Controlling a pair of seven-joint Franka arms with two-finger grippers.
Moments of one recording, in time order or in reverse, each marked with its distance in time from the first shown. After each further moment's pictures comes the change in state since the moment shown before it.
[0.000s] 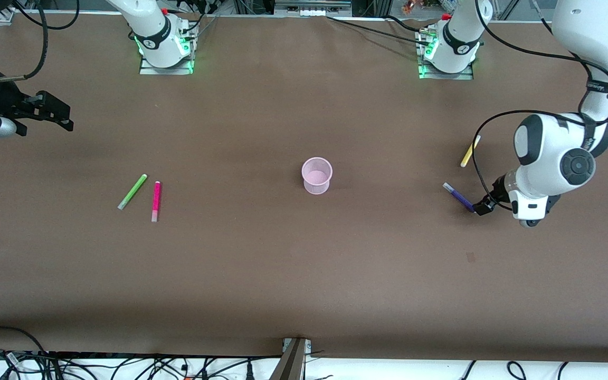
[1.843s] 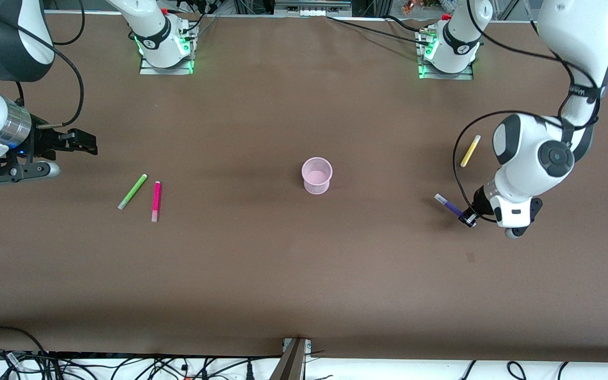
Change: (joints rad) left arm -0.024 -0.045 -0.143 0.125 -0.001 0.052 -0.177; right arm 0.001 0.170 0.002 0.007 -0.017 0.011 -0.022
